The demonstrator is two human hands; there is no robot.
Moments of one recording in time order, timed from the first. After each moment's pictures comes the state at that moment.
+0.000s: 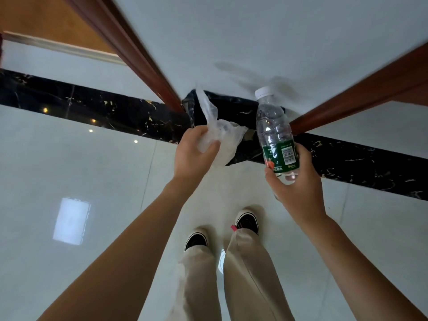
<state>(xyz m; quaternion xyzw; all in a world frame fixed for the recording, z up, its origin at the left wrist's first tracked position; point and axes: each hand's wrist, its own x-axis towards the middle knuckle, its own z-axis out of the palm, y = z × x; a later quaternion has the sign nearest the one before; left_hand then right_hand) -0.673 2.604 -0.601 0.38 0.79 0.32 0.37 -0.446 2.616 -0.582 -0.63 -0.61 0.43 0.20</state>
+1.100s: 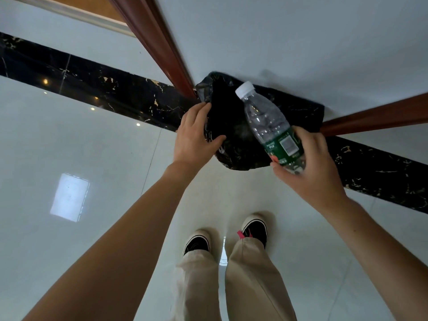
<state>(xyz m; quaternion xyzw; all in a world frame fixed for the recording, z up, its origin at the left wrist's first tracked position) -0.726 2.620 -0.704 0.52 0.79 0.24 0.23 -0.469 2.671 -0.652 -0.53 -0.76 0.38 0.10</state>
